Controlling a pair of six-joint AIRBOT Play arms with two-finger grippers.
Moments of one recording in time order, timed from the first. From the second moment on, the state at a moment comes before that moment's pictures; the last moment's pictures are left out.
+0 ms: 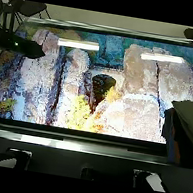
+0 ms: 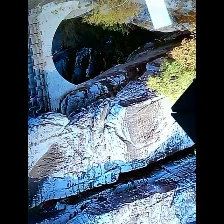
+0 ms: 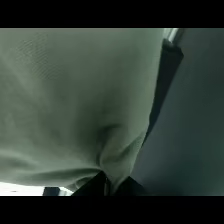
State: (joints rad) left arm -0.06 -1.31 1.68 1.26 -1.34 -1.42; right arm -1.10 -1.09 1.37 -1.53 1.78 1.73
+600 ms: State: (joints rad) left arm -0.06 -1.31 1.68 1.25 -1.34 -1.42; right arm -1.10 -1.09 1.08 -1.59 1.63 1.75
